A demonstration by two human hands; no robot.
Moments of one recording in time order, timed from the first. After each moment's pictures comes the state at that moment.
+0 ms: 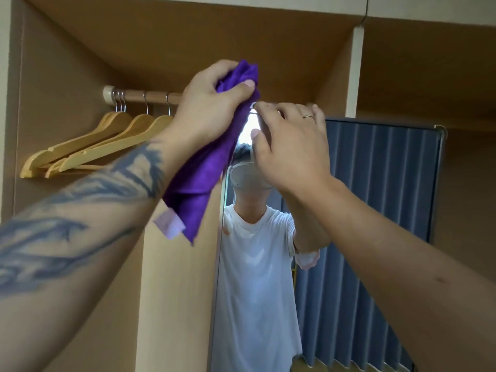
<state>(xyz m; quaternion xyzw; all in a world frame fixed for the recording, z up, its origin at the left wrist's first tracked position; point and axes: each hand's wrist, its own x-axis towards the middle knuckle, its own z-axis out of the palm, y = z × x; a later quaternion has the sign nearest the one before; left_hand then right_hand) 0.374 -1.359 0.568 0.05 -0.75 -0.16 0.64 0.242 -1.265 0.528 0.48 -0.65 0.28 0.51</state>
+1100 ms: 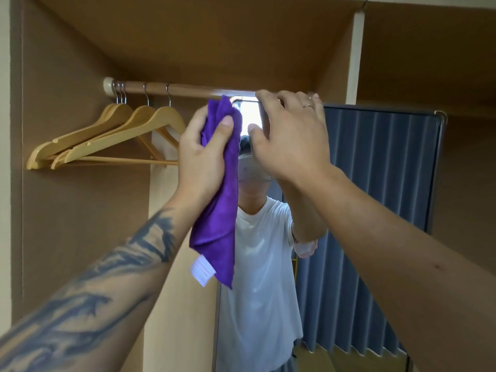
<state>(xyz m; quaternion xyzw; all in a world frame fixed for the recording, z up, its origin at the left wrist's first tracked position) 0.357 -1.365 0.476 -0.01 -0.63 -0.30 0.71 0.248 -1.265 0.524 0.48 -0.65 0.30 0.50</state>
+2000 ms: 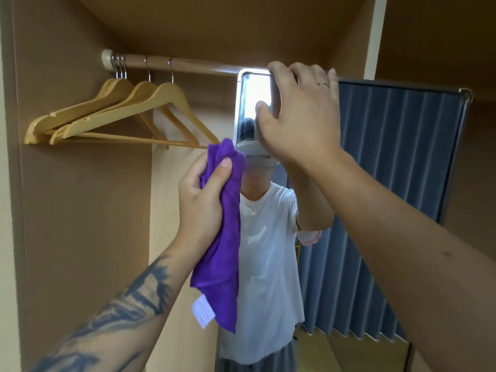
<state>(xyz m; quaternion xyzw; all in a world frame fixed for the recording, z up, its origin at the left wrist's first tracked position) 0.357 -1.367 0.384 0.00 -0.59 -0.42 0.69 0.246 -1.275 0.518 0.46 -0.65 0.31 0.52</state>
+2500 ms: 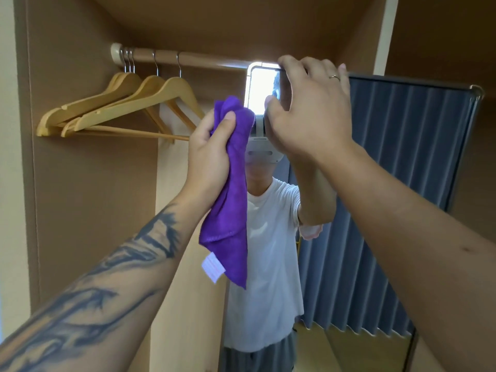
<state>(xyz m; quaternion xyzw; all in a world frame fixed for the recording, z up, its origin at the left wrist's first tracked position) 0.363 -1.366 0.439 0.00 -0.60 -0.43 0.68 0.248 -1.268 0.521 0.47 -0.65 0.31 0.50</state>
